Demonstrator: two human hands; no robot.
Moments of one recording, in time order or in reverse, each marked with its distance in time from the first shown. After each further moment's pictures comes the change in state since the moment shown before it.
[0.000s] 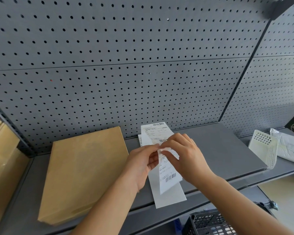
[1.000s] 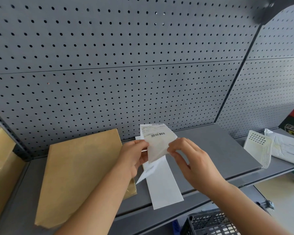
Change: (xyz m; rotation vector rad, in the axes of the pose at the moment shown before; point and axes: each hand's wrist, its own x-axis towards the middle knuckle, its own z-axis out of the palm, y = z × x) left_hand 0.020 0.021 -0.004 0.108 0.086 0.037; right_hand -0.015 -0.014 -0.038 0.143 0.025 -0.024
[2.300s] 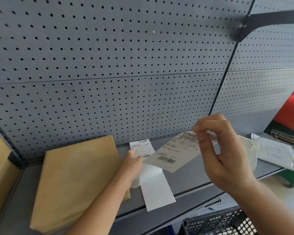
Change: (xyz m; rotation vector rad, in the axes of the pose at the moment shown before) left_hand -0.015 -0.022 -0.001 0.602 0.042 0.160; right_hand 0.014 -0.060 -0.094 0.120 0.313 -0.190
